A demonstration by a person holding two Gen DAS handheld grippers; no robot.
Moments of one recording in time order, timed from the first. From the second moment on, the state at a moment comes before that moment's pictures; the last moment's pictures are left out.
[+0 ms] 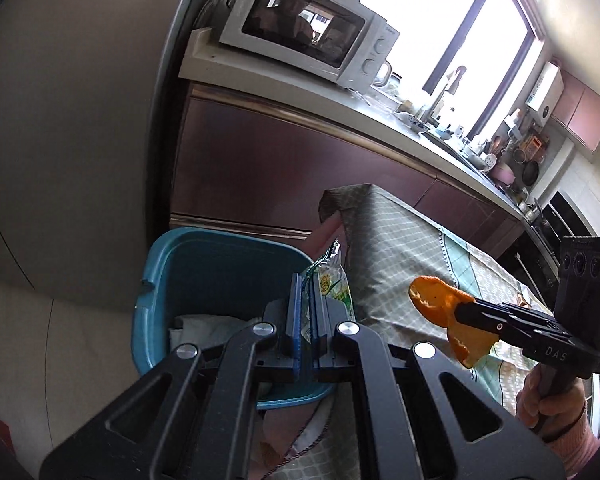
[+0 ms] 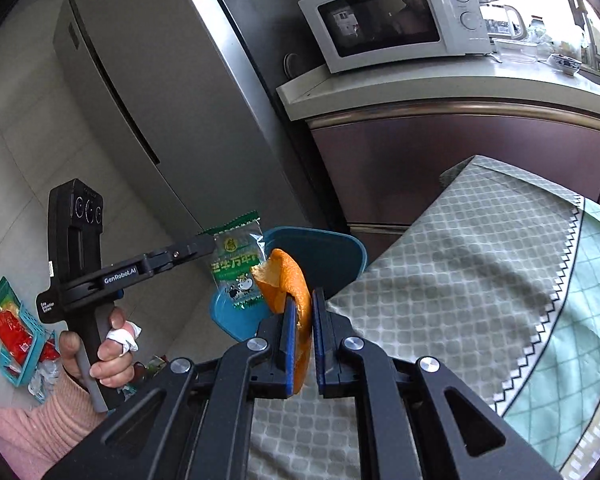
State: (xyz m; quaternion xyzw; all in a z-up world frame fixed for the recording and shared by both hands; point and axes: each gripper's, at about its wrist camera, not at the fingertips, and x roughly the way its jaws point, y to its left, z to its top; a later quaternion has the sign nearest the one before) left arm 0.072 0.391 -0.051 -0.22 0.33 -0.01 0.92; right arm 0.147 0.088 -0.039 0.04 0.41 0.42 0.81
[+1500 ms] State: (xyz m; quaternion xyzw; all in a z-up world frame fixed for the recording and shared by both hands) left arm 0.128 0.311 -0.081 -0.17 0.35 -0.10 0.92; right arm 0.136 0.080 -0.072 0.06 0.42 0.40 0.81
